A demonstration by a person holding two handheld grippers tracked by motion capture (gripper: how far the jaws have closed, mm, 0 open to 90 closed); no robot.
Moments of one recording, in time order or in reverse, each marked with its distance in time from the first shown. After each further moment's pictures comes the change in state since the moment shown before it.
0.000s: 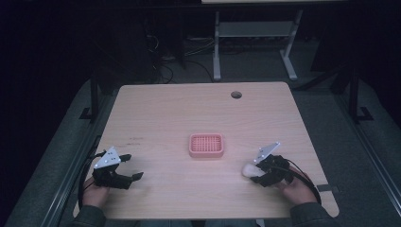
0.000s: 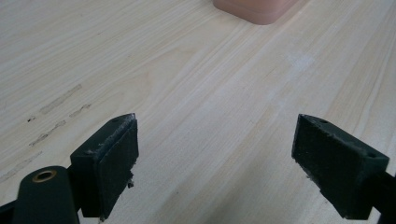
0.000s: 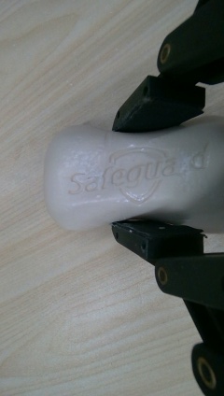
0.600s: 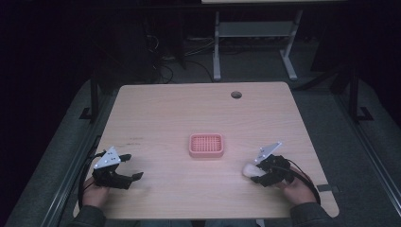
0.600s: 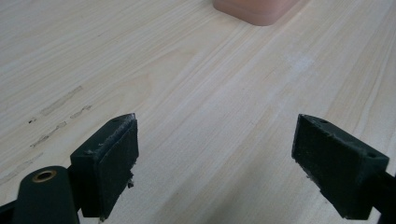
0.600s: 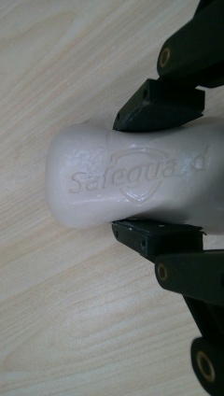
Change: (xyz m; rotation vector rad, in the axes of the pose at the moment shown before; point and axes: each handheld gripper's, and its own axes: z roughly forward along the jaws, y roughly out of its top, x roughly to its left) left arm 0.000 0.001 -0.001 -0.001 0.002 0.007; right arm 0.000 -0.002 -0.001 -0.009 0.005 0.003
